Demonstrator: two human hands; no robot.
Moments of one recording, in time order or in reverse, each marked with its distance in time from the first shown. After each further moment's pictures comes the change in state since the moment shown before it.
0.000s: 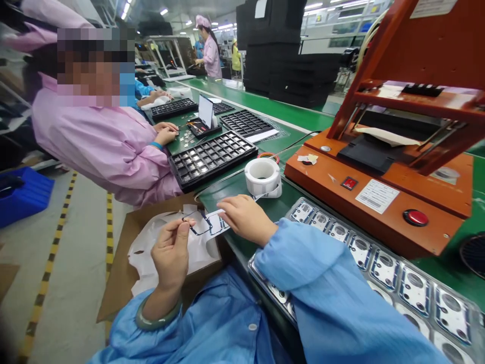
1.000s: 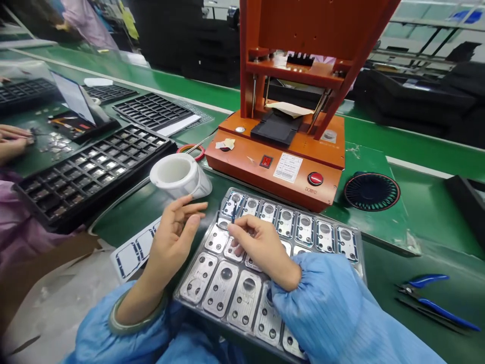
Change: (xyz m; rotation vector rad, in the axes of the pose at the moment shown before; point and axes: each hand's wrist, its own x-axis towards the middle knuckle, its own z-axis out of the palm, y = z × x) left_hand -0.014 0.029 0.135 -0.092 -0.850 0.030; right_hand -0.132 0.002 -0.057 0.980 0.550 1.044
